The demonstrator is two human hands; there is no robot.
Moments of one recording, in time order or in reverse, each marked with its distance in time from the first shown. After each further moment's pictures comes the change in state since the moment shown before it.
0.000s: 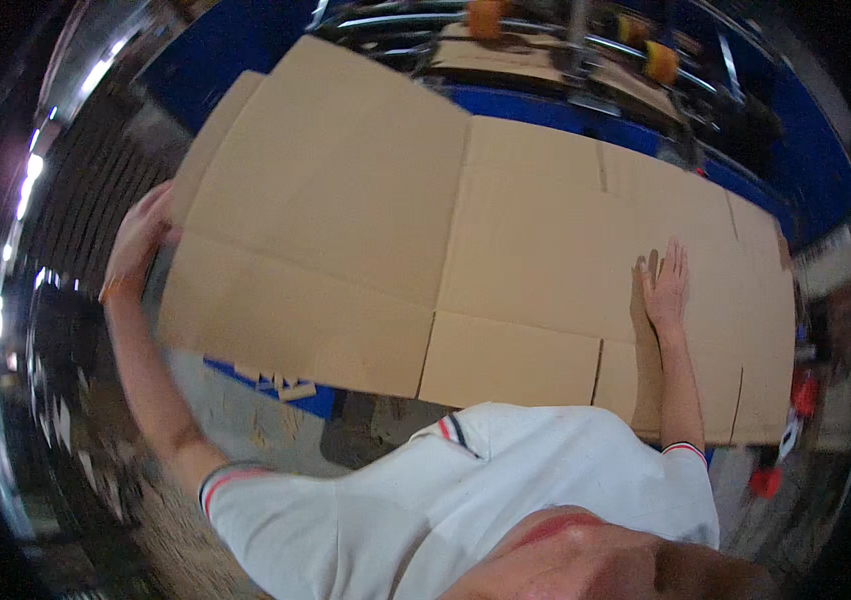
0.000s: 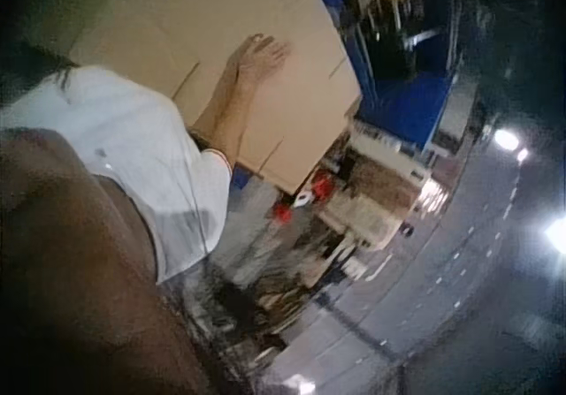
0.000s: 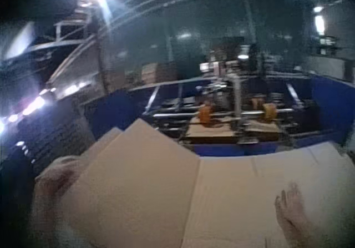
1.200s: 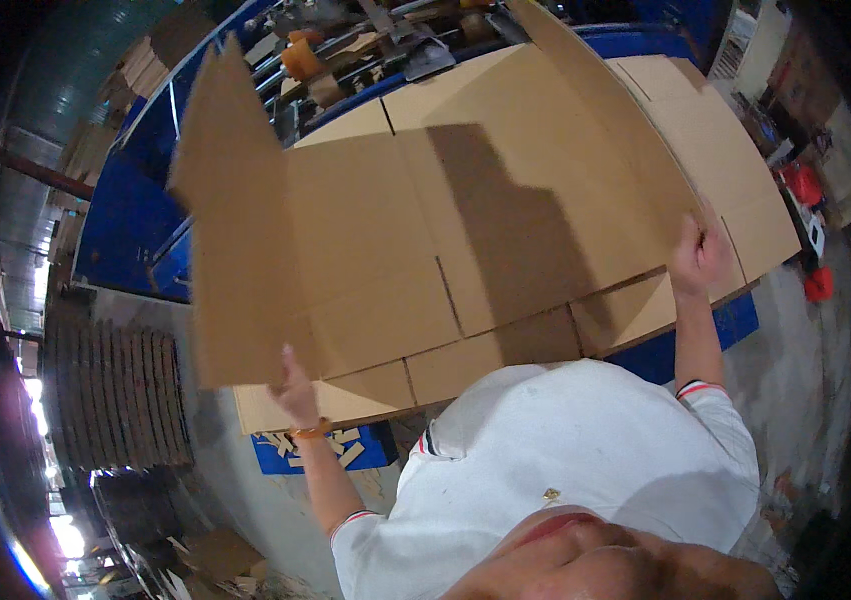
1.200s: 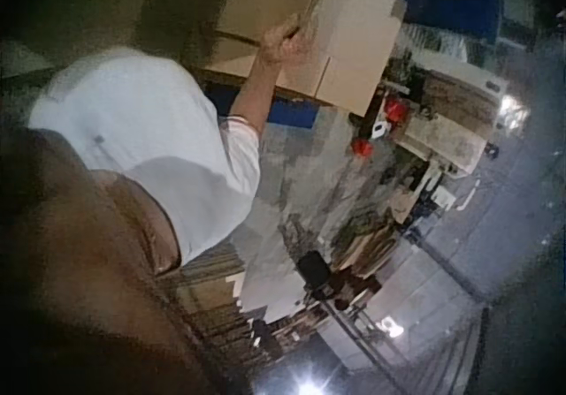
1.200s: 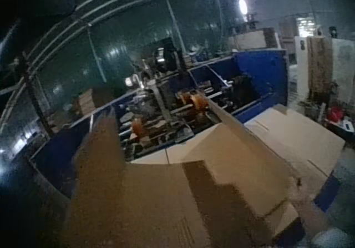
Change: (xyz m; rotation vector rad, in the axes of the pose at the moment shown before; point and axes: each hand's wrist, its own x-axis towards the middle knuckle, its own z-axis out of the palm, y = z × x) left_hand -0.099 -0.110 0.214 -0.130 0.260 0.247; right_hand -0.111 -0.011 -0.156 0.113 0.719 0.255
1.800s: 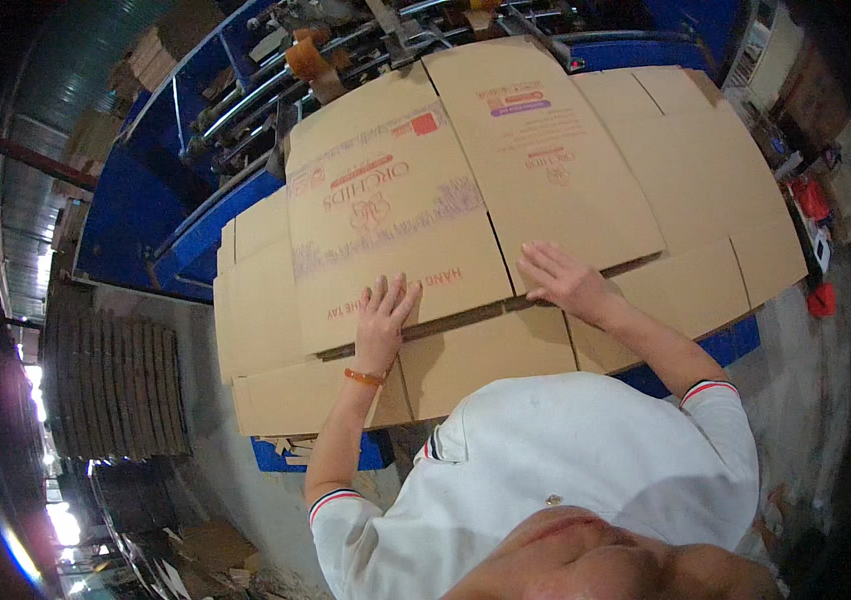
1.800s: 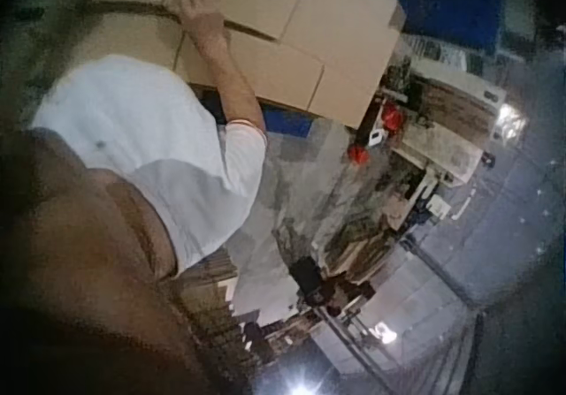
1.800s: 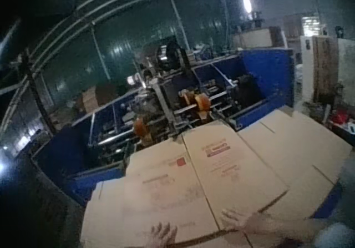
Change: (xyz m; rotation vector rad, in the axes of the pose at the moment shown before) left_hand -0.014 -0.022 0.134 0.699 -0.790 0.889; right_hand -0.066 -0.054 0.102 0.258 -0.955 -0.560
